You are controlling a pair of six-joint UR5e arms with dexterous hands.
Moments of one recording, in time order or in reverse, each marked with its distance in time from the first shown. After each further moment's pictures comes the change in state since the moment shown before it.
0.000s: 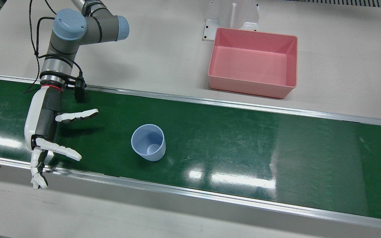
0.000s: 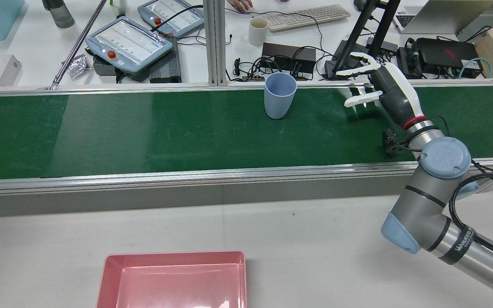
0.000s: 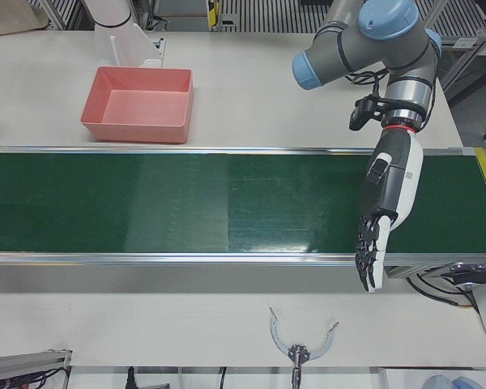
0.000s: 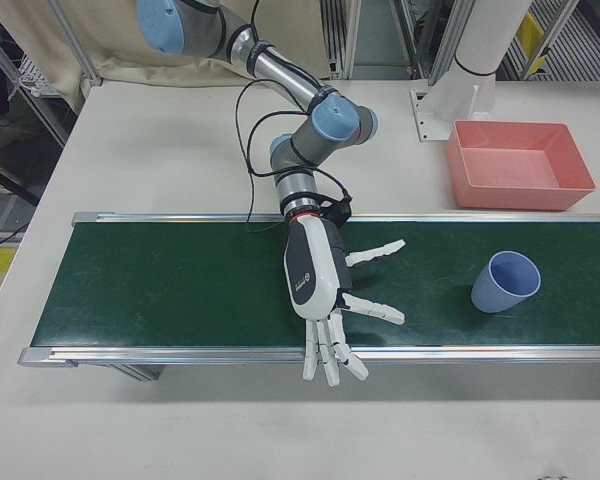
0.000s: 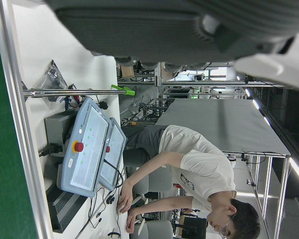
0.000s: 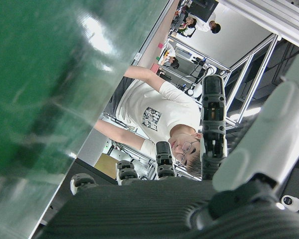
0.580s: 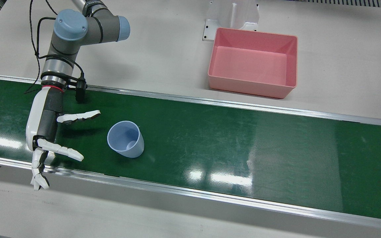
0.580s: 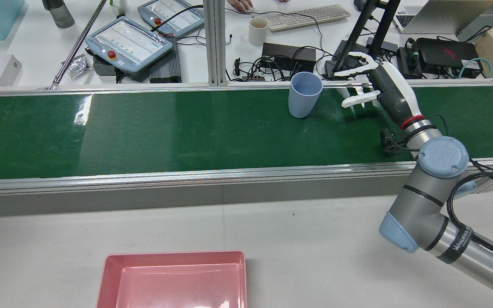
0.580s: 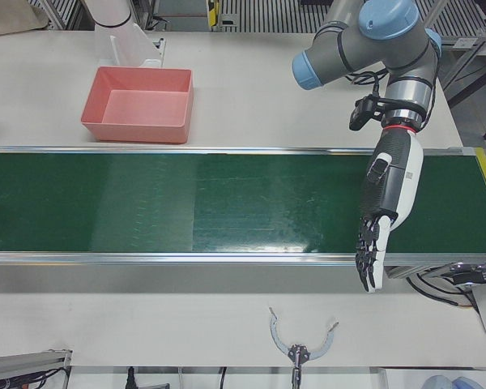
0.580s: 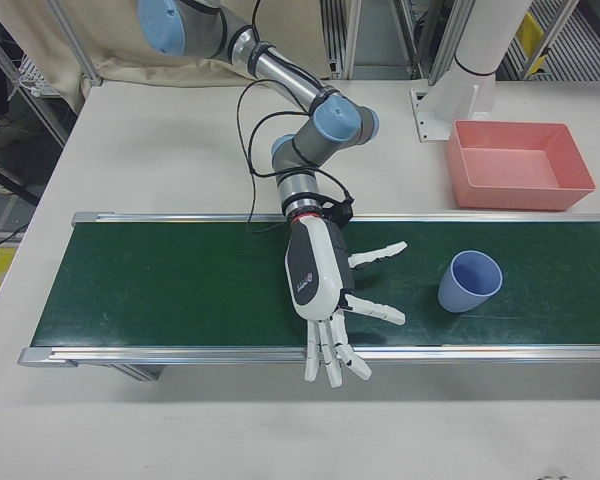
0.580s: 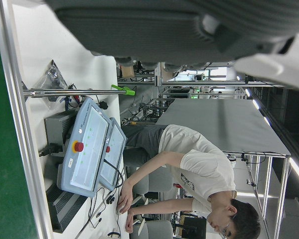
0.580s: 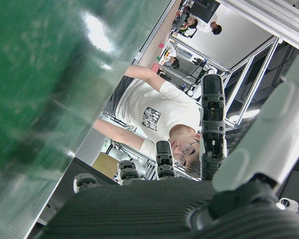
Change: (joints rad) left arm 0.000 0.000 0.000 0.000 0.000 0.000; right arm -0.002 0.009 -0.003 0.000 0.002 -0.030
